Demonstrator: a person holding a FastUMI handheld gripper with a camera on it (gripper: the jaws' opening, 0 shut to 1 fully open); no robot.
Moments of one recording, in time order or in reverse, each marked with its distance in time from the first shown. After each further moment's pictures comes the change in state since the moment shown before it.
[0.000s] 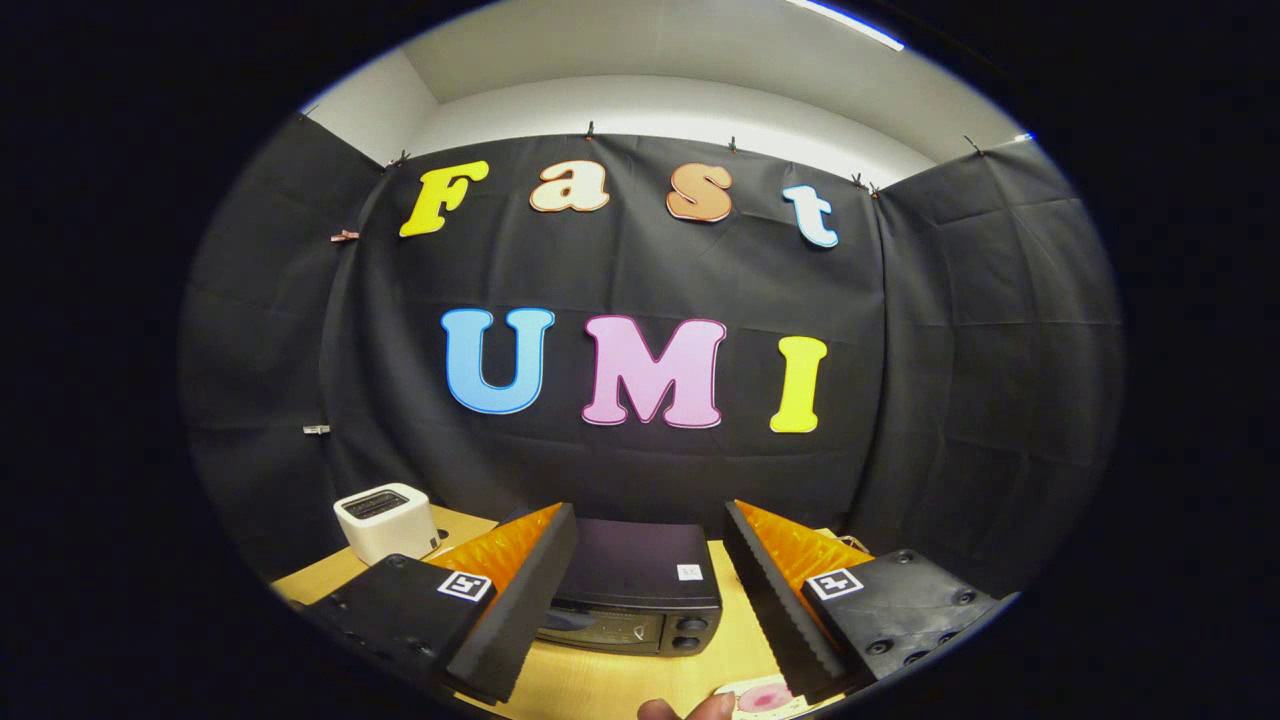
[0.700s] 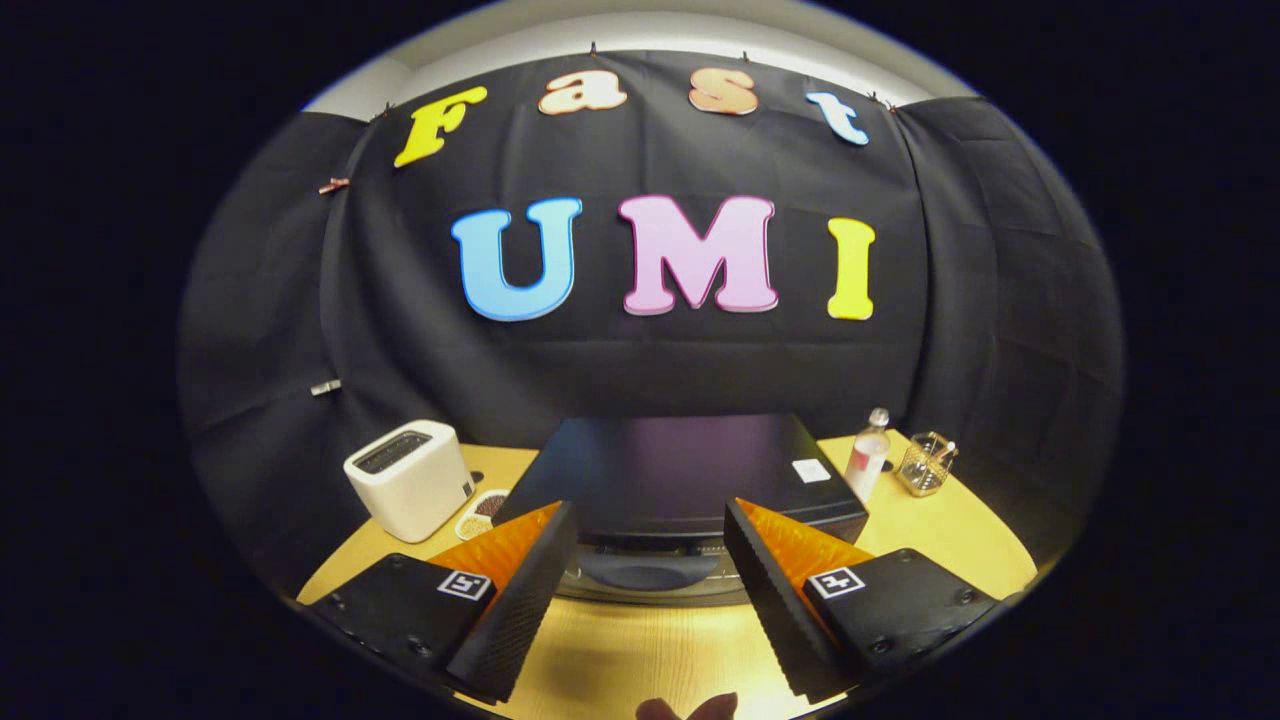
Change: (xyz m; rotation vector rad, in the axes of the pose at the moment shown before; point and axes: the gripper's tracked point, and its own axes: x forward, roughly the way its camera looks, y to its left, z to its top) arm 0.056 0.095 -0.161 0.073 0.324 0.033
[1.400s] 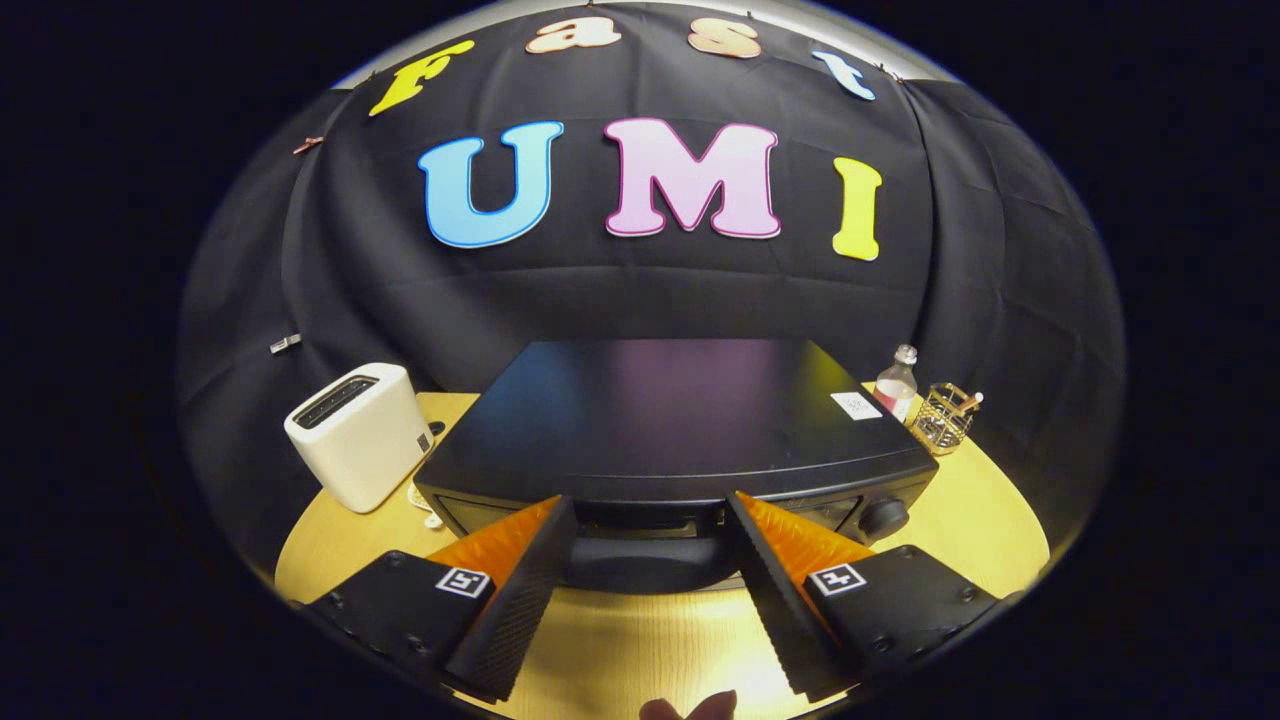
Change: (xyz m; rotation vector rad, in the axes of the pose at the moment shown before) arm 0.059 -0.006 -0.052 -0.016 0.115 -0.045
